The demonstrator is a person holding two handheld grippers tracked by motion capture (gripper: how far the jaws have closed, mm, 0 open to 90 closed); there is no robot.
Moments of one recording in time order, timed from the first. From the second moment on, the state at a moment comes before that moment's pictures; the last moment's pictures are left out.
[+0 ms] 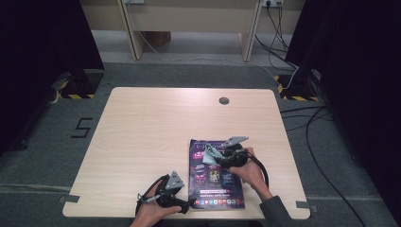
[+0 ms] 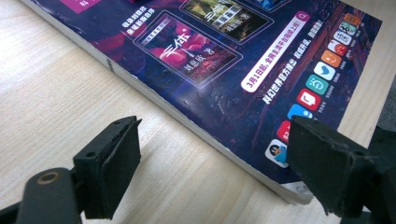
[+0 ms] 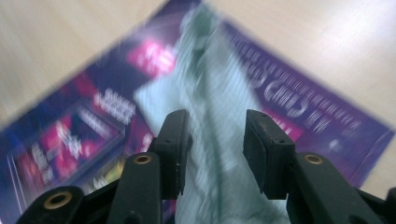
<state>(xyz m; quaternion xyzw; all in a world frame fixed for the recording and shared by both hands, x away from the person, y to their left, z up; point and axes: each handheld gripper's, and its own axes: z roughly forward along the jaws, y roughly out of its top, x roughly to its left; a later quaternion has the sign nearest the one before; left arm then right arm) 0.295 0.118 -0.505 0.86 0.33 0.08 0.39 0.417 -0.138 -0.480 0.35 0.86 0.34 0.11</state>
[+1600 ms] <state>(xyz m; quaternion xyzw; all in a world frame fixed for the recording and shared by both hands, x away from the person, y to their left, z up) 0.296 0.097 -0.511 0.87 0.29 0.07 0.38 0.440 -0.146 -0.489 0.36 0.87 0.28 0.19</state>
